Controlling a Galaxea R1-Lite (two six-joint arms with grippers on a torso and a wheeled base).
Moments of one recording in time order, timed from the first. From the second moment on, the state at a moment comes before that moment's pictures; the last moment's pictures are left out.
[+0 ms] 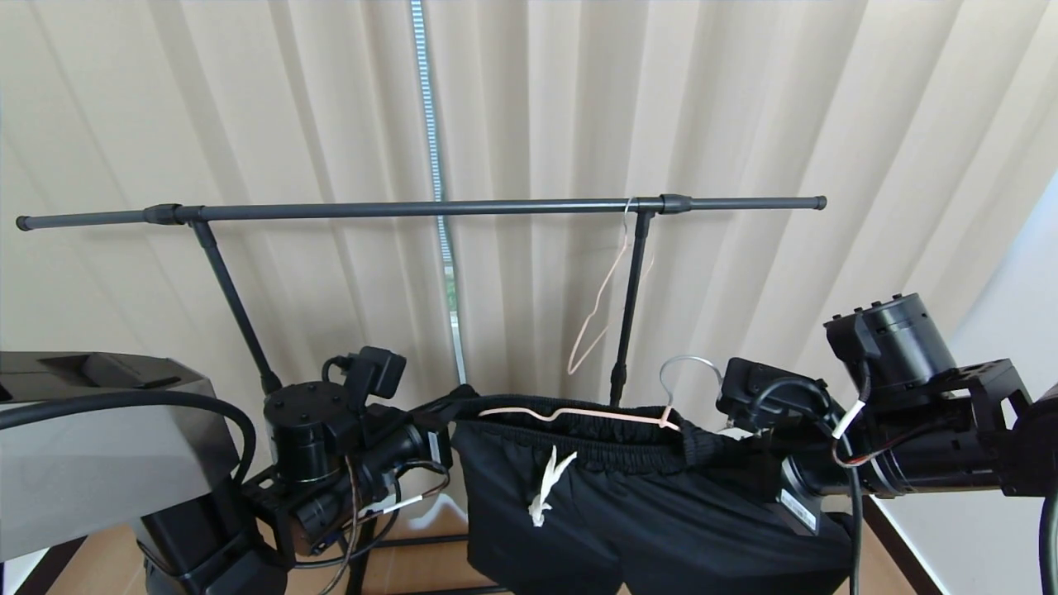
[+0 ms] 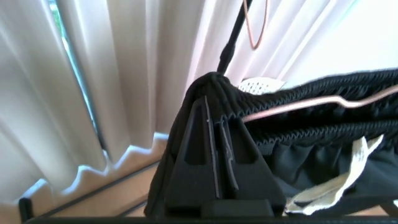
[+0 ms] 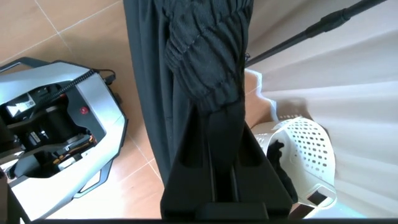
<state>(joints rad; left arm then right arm) -0.45 2.11 -0.44 -1.46 -0.06 -0.15 0.41 1.64 -0.80 0.03 0.20 -0.56</state>
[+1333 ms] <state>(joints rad) -0.56 1.80 -0.96 -0.29 0.07 -0.06 0.38 1.73 -0.78 -0.10 0.05 -0.55</state>
